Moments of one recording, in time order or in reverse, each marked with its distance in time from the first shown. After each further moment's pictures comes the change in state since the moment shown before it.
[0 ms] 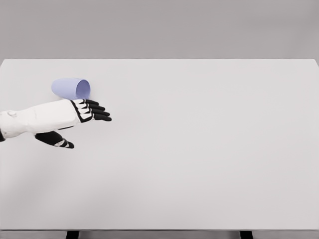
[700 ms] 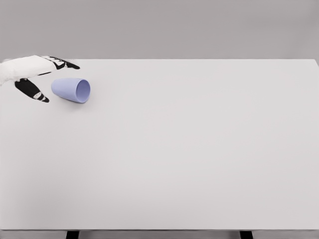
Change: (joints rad) left arm -0.495 -0.016 -0.392 0.426 0.007 0.221 0.006; right arm 0.012 0.000 -0.001 0.005 -0.001 0.001 0.002
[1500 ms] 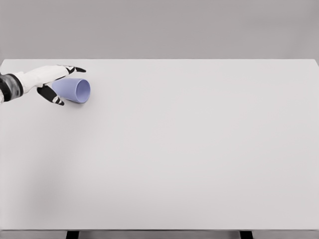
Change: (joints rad) left arm -0.014 -0.168 -0.096 0.217 -0.077 0.149 0.164; right arm 0.000 0.000 0.000 0.000 0.000 0.000 0.000
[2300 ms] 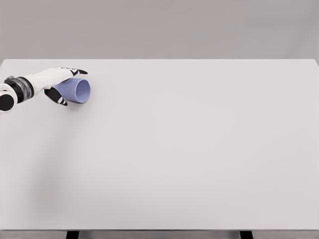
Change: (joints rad) left arm -0.009 -0.099 -0.003 0.134 -0.114 0.013 0.056; right arm 0.000 0.000 0.001 0.000 0.000 0.000 0.000
